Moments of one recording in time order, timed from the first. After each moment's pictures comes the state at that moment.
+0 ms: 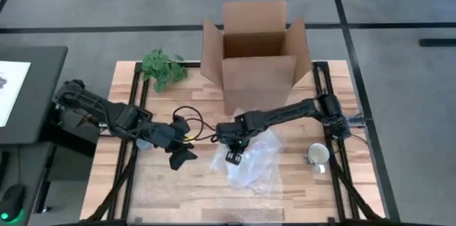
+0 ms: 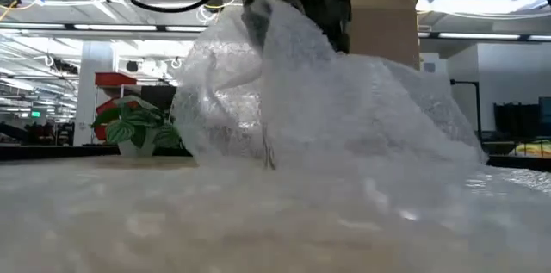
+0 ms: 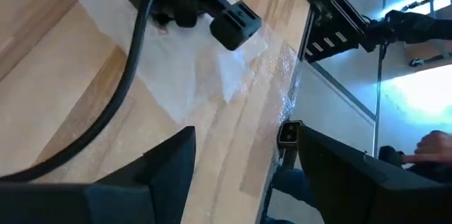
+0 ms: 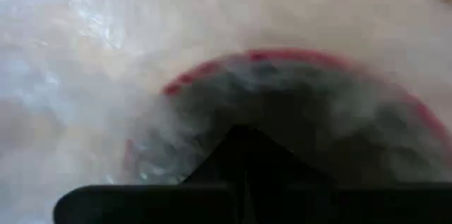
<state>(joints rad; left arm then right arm) -0.42 1.18 1.16 -0.73 -0.14 -0.96 0.12 2.08 1.63 -0.83 -0.14 0.51</state>
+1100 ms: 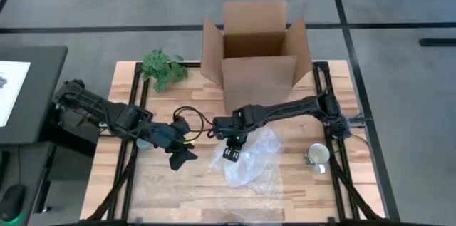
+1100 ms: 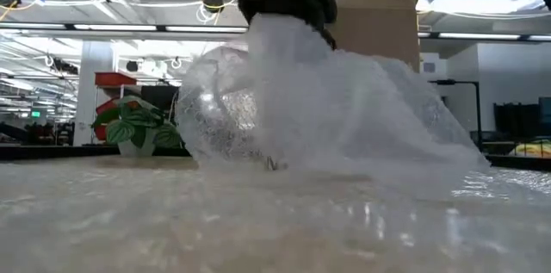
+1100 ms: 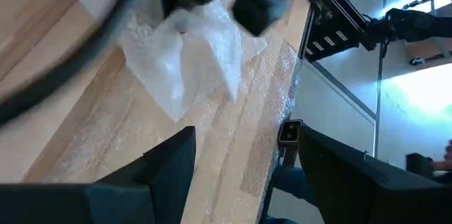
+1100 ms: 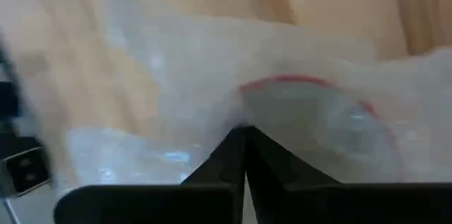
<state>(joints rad) -0.42 1.18 1.16 -0.73 -0.14 -0.95 0.10 2.08 1.78 -0.99 -0.18 0.47</state>
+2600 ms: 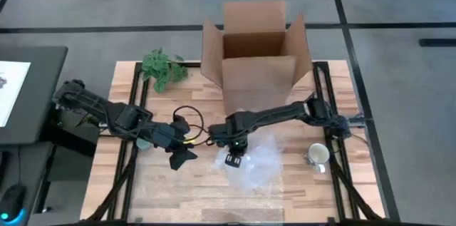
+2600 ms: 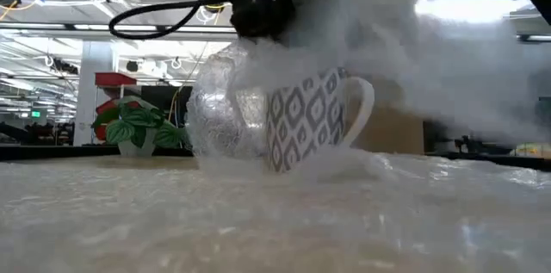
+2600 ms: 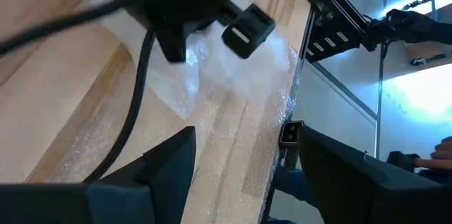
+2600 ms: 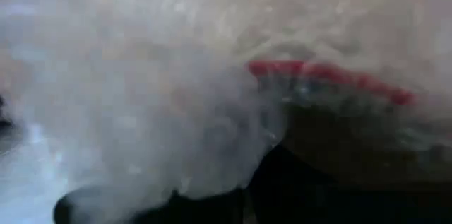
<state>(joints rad) -0.42 1.17 1.16 -0.73 -0.14 -0.95 0.12 2.24 1.91 -1.16 -0.24 0.43</state>
